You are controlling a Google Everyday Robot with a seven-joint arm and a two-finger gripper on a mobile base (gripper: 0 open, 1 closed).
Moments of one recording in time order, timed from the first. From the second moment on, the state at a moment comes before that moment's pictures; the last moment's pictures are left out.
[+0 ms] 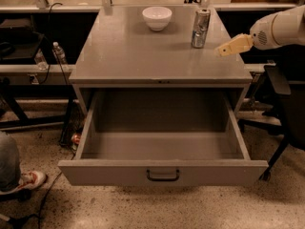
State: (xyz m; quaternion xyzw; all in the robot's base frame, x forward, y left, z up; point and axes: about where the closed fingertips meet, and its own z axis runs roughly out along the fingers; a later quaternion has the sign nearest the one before) arm 0.724 -0.272 0.917 -0.30 0.83 0.07 0.47
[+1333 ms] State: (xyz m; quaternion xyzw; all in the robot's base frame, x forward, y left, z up) arm 0.804 -0.268 0.910 -0.23 0.80 0.08 0.54
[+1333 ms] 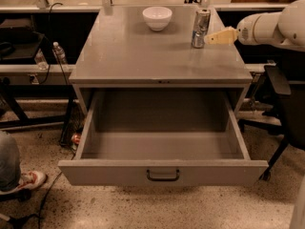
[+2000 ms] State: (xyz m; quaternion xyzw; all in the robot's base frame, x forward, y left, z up) arm 0.850 -0.264 0.904 -0.20 0.79 0.09 0.58
